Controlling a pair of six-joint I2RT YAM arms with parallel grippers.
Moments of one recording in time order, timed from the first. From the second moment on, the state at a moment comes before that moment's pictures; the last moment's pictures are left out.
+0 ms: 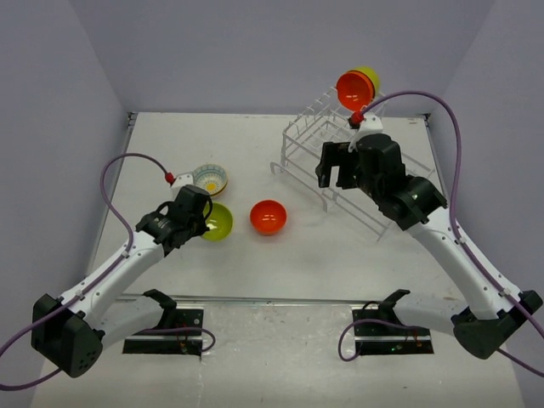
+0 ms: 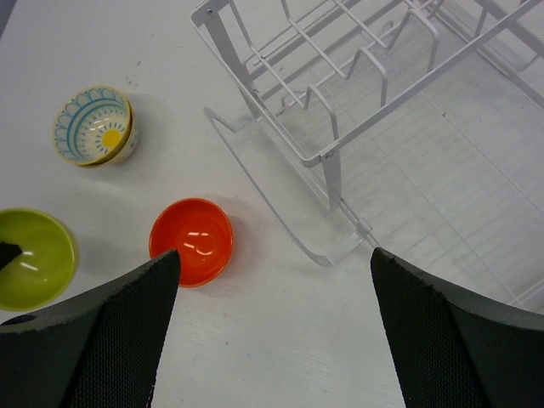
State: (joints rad) left arm -0.51 1.03 0.79 -0.71 -0.42 -0.63; right arm 0.60 1.16 1.36 -0.69 0.24 0.34
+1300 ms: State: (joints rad) left arm -0.47 1.19 0.69 -0.56 -0.34 -0.73; right arm 0.36 1.49 1.81 -0.75 0.22 0.21
